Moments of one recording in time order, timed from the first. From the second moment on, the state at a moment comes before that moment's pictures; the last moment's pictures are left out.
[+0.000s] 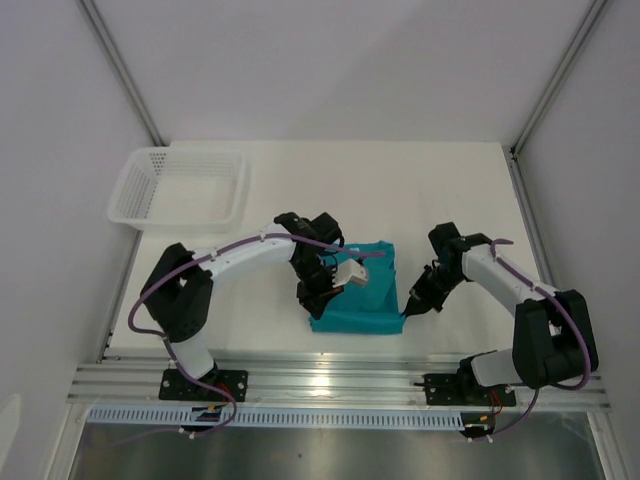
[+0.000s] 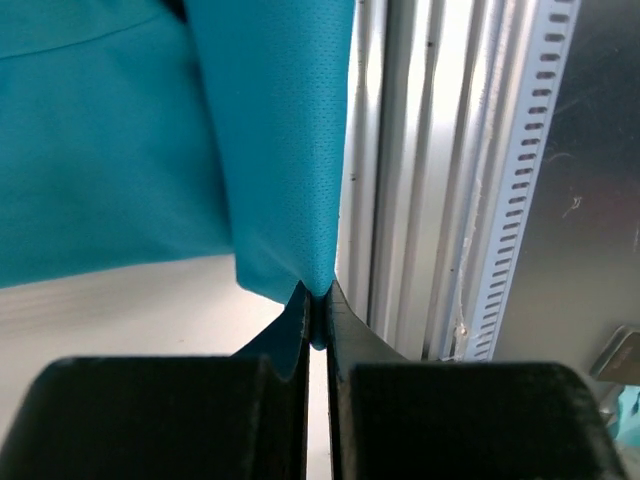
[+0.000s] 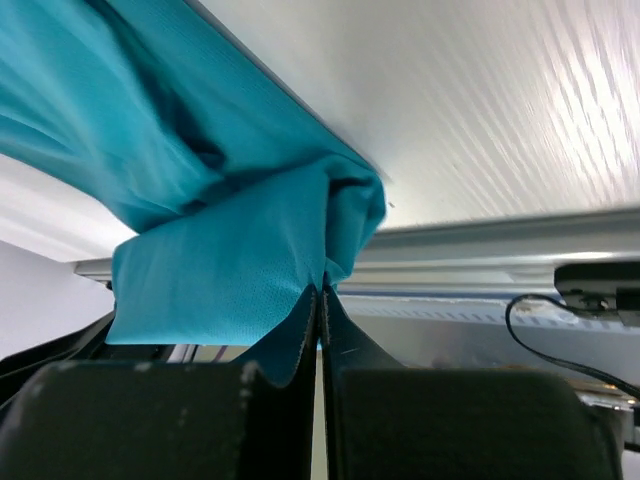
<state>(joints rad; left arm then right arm) -0.84 1.71 1.29 -1.08 0.59 0.63 0.29 1.35 0.80 -0.98 -0.41 0.94</state>
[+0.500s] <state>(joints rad) -0.71 1.86 1.32 -1.05 0.64 0.60 0.26 1.56 0.93 -0.87 -0.44 0.86</state>
